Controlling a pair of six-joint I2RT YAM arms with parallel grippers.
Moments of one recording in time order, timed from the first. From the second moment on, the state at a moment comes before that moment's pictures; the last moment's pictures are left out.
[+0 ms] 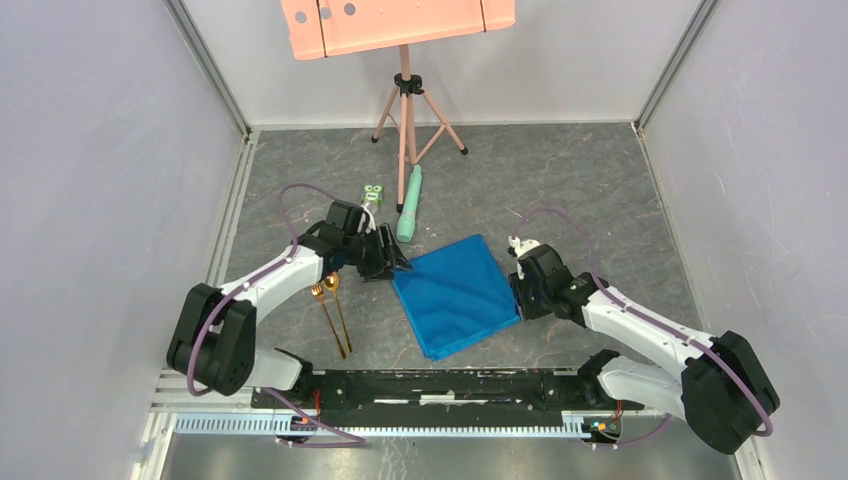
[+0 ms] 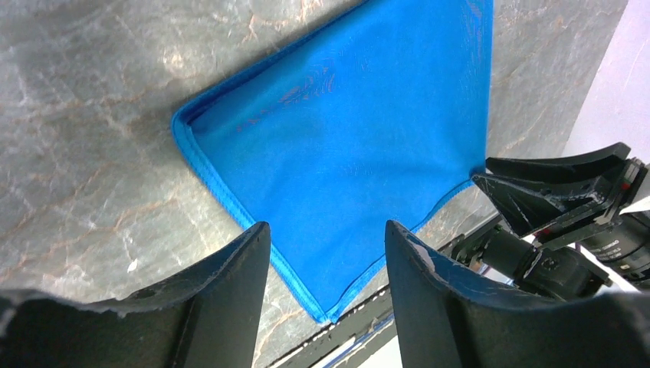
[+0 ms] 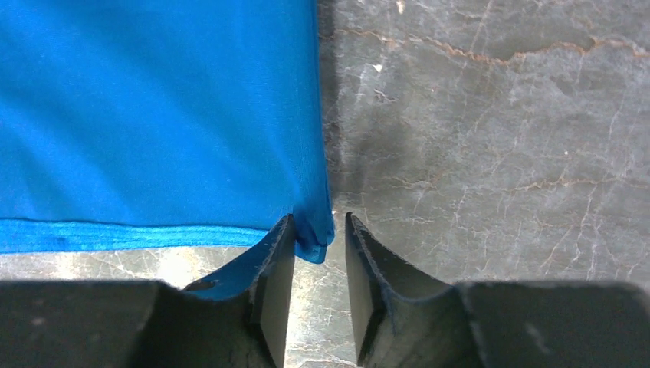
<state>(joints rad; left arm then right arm) -0.41 1.36 0.74 -0.31 0.41 -0.70 0.62 1.09 0.52 -0.48 0.05 0.27</state>
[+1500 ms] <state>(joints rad) -0.36 0.97 0.71 -0.54 -0.10 -0.73 1.39 1.64 0.96 -0.49 0.19 0.57</state>
